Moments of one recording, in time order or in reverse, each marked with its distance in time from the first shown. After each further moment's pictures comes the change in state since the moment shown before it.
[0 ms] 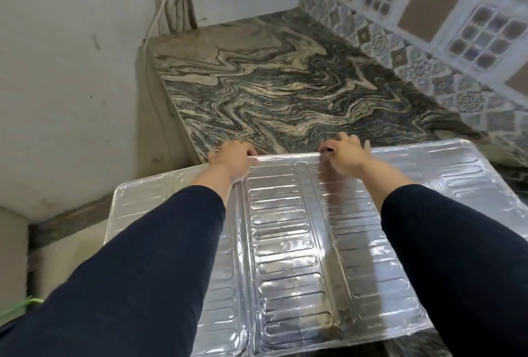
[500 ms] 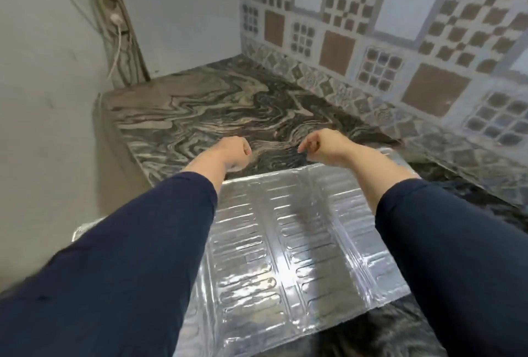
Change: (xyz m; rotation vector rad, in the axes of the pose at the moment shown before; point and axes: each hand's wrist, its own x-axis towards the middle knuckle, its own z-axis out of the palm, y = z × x) left_hand -0.011 0.115 -0.059 0.054 -0.109 0.248; right_hand -0.082 0.031 -0.104 0.256 0.099 -0.060
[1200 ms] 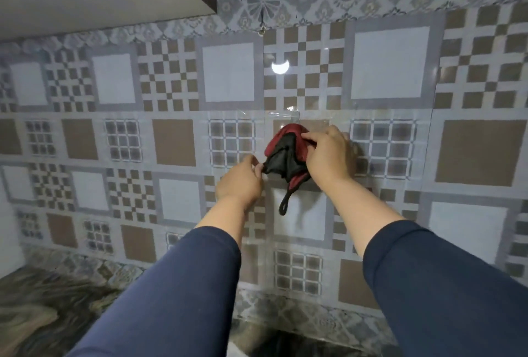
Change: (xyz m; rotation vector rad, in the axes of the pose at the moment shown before) left_hand 0.111 0.491 -0.083 -0.239 0.520 0.751; right_hand -0.108 0.225 -0.336 -0.148 1.426 0.439
